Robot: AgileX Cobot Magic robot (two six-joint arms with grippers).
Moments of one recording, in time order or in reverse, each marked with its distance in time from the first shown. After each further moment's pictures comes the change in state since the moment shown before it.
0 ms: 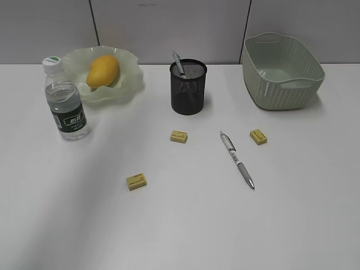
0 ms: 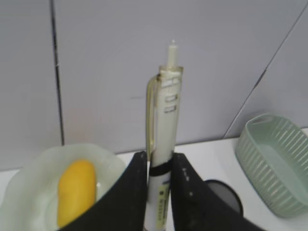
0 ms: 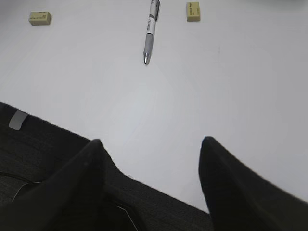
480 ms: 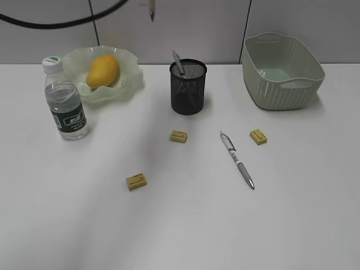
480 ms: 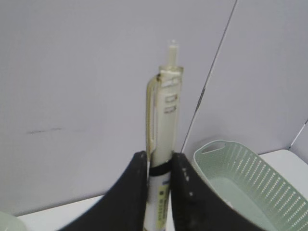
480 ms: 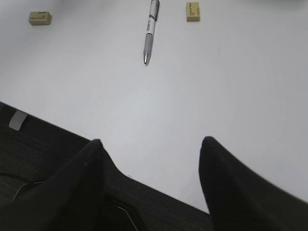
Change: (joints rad) left arm -0.206 0.261 0.000 -0.024 -0.434 0.000; right arm 0.000 0.000 0.000 0.000 -0.001 0.000
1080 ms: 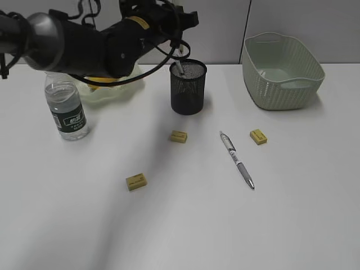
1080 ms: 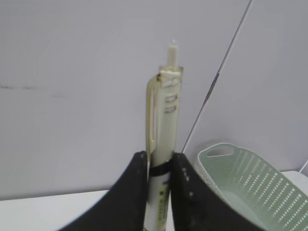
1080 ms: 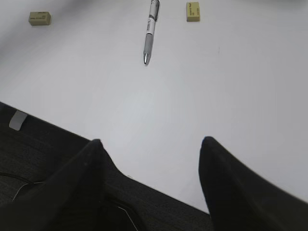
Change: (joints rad) left arm -0.068 0.297 0.000 -0.042 -0.430 -0.094; right arm 0.000 0.000 0.000 0.000 0.000 0.000
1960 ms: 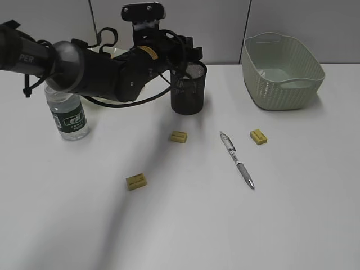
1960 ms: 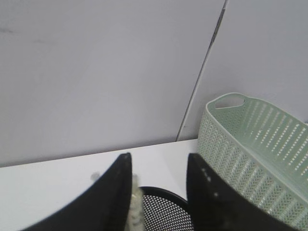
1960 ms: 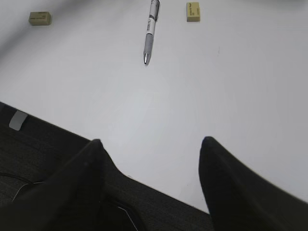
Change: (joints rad) left arm -0.002 0.112 -0.001 0.096 -0.024 -0.015; right arm 0.000 0.000 0.000 0.000 0.000 0.000
